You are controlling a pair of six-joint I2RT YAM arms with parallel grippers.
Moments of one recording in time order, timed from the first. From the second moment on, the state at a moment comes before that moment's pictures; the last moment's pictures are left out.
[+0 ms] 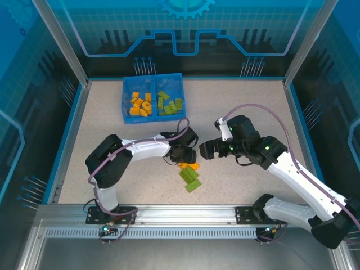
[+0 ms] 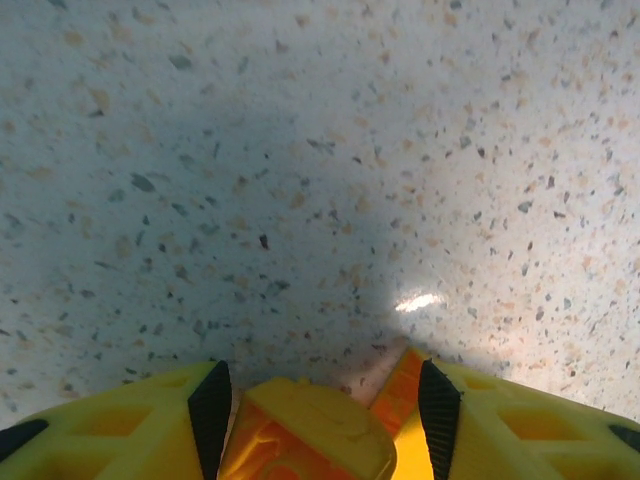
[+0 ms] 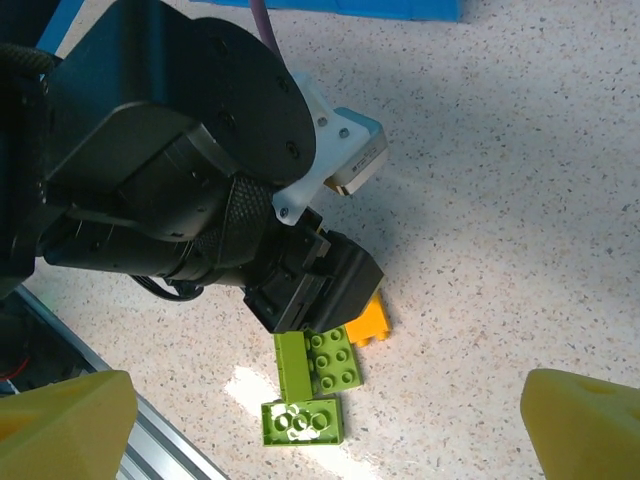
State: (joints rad) left arm -0.81 1.84 1.14 -0.52 0.04 -0.72; right arm 0.65 1.02 1.03 -0.81 -0.15 0.37
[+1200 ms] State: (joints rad) left arm -0.79 1.53 0.98 -0.59 -0.21 -0.79; right arm 0.65 1.05 0.92 -0.75 -0.23 0.43
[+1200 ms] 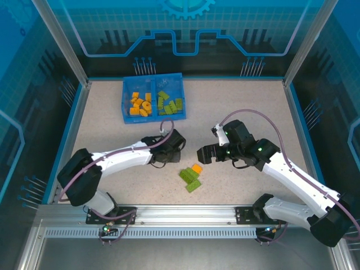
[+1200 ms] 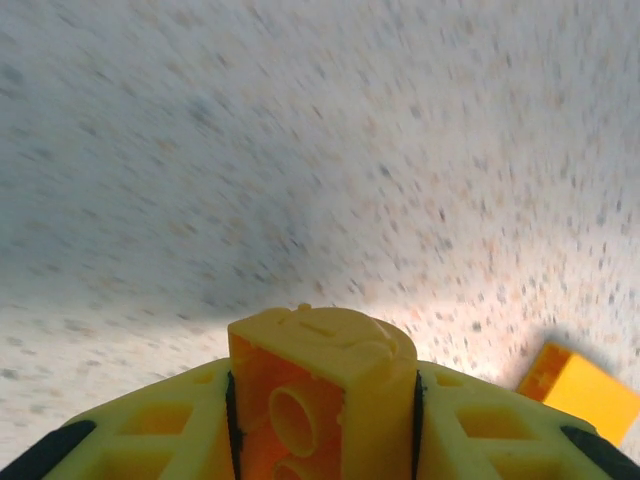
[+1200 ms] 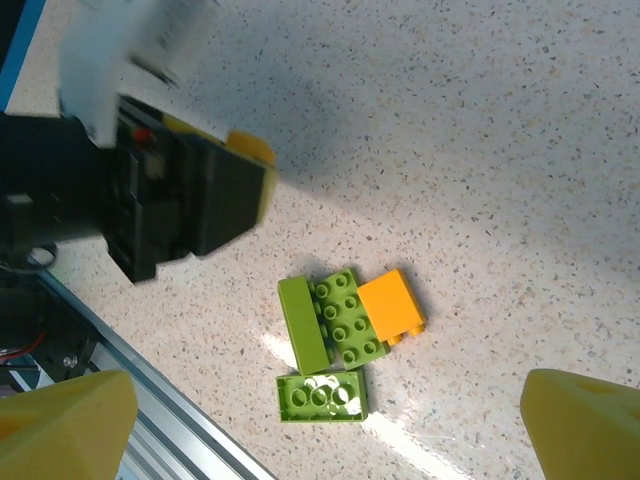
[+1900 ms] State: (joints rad) left arm -0.13 2.00 1.79 -0.62 -0.20 -0.60; right arm 0.65 1.04 0.92 -0.72 -0.23 0.44
